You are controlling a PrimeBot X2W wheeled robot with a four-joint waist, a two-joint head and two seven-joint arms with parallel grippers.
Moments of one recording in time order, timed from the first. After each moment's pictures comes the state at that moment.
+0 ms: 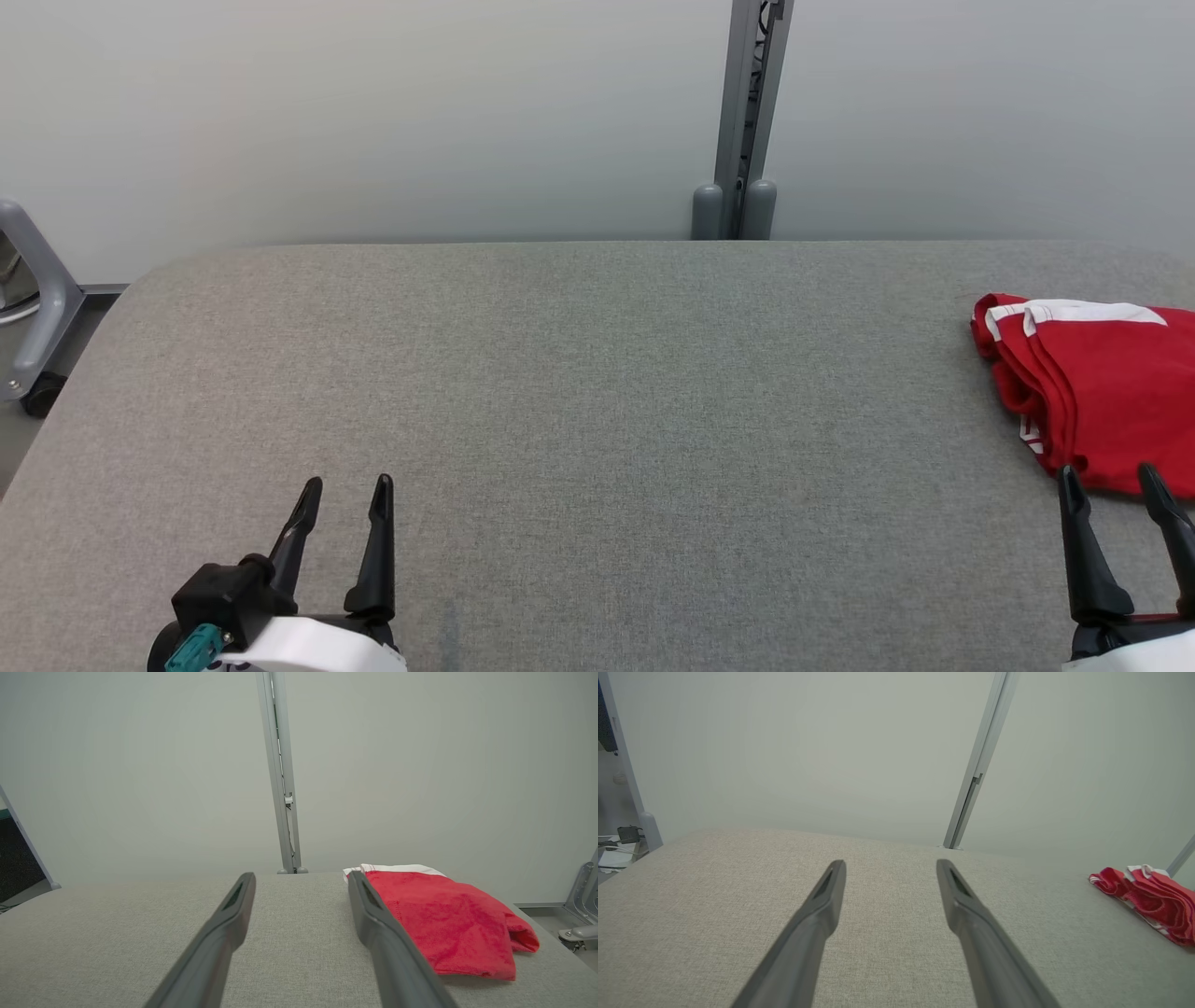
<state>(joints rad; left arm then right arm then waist) 0.00 0.22 -0.30 0.17 -0.52 0.09 -0.26 0.15 -0.22 -0.04 -0.04 0.36 0.13 -0.18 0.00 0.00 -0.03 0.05</state>
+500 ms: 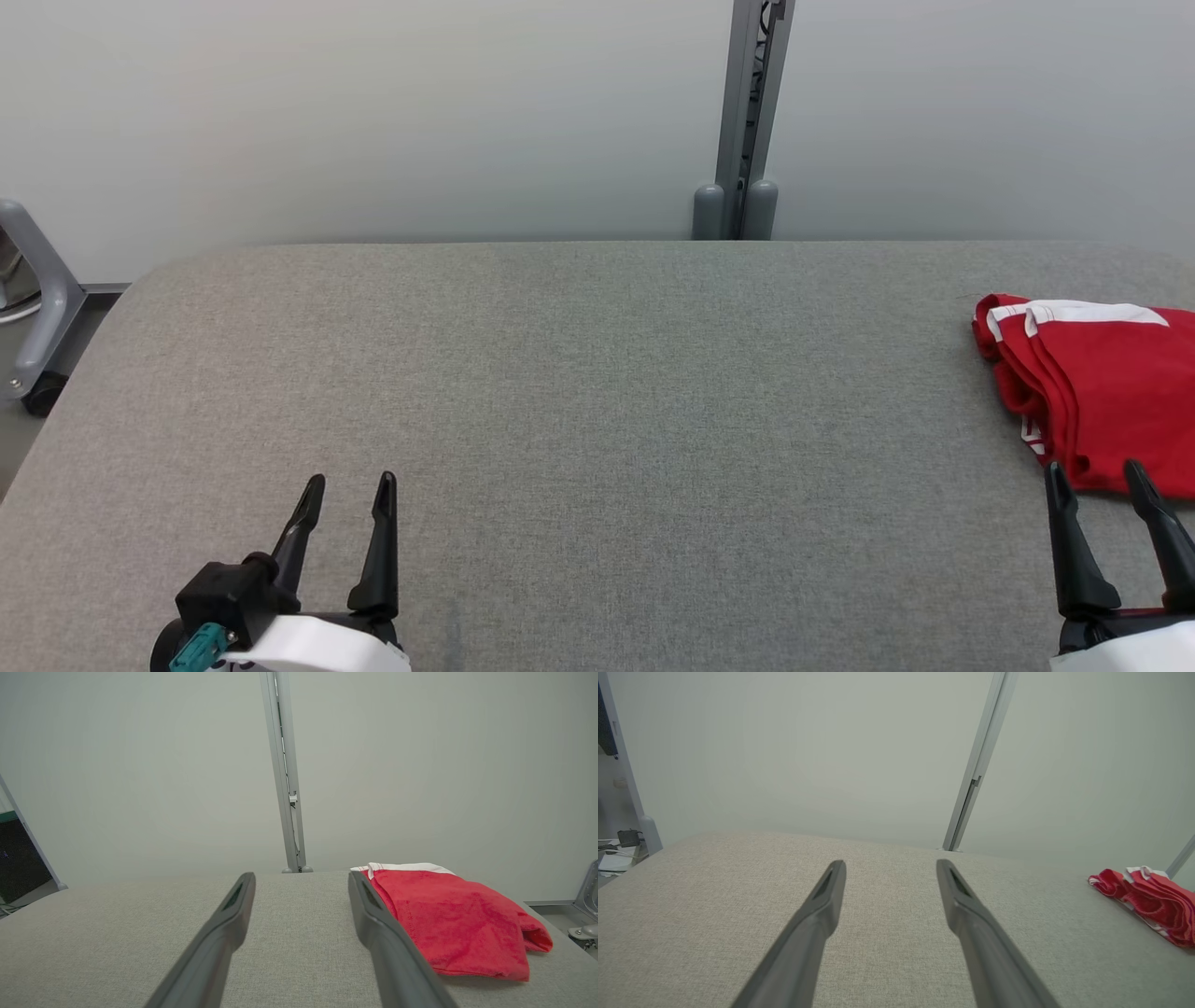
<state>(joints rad) 0.00 0.21 -0.30 0.17 -0.51 0.09 -0.26 0.13 -0.21 -0.03 -0.03 0.36 0.13 -0.17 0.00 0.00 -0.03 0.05</state>
